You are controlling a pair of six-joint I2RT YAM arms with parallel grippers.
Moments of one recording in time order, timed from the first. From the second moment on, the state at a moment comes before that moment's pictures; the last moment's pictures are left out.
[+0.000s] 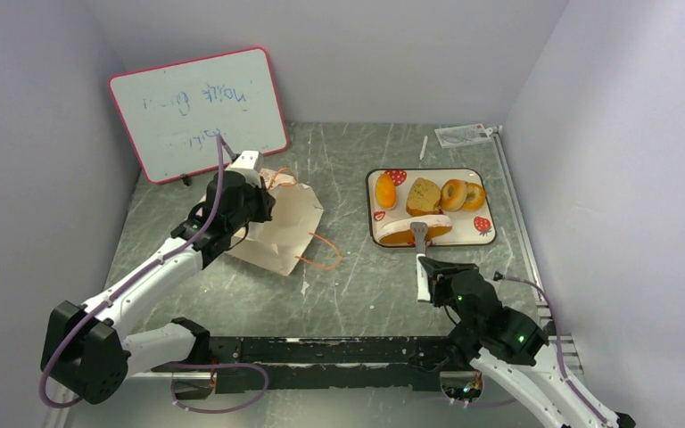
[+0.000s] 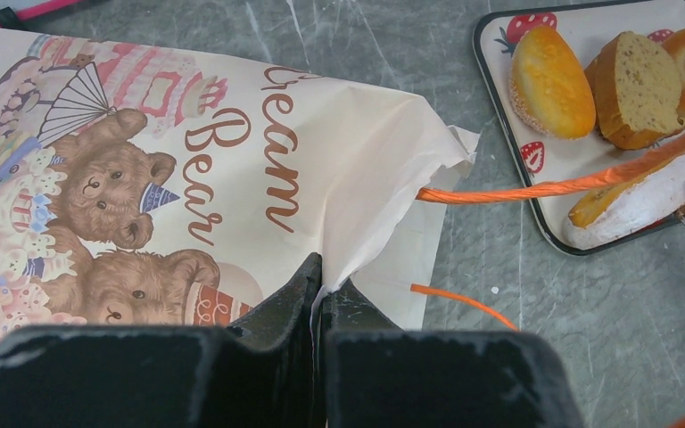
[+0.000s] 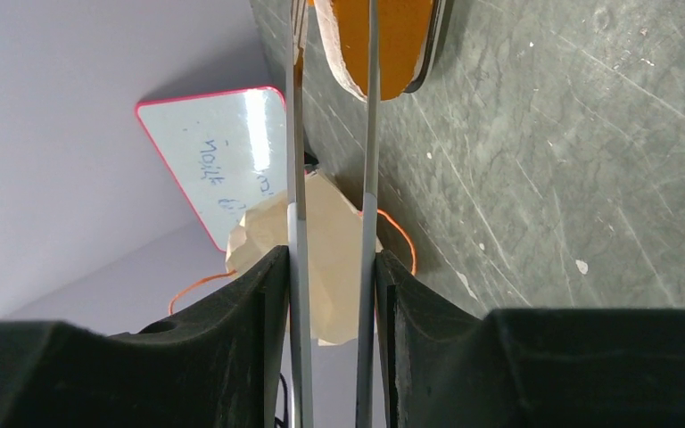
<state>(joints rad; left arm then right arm) -0.49 1.13 0.77 -0.08 -0.08 -0.33 0.77 0.13 0.42 -0.88 0.47 1.99</state>
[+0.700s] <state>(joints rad) -0.50 1.09 0.72 -0.06 -0.04 -0.32 0.77 0.12 0.50 -0.96 0.44 1.92</state>
